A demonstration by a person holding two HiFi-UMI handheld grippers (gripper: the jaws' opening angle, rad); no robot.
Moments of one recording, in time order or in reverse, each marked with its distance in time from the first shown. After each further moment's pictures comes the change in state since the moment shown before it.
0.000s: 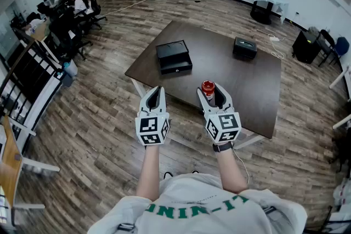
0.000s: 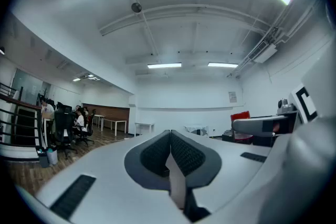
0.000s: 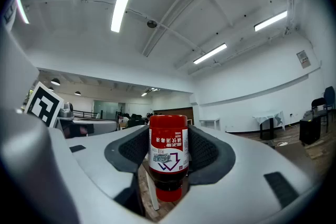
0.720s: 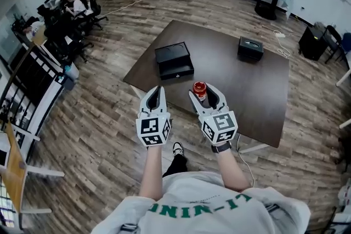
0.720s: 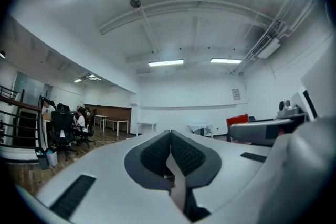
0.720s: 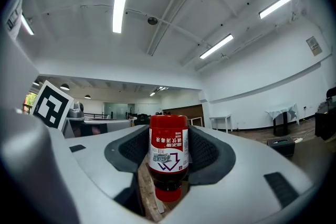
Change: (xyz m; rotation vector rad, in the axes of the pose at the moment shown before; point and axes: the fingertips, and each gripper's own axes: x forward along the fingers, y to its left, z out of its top) left arm 0.087 0.015 -0.030 0.009 0.021 0.019; right arm 0.081 -0.020 -0.037 0.030 0.028 0.106
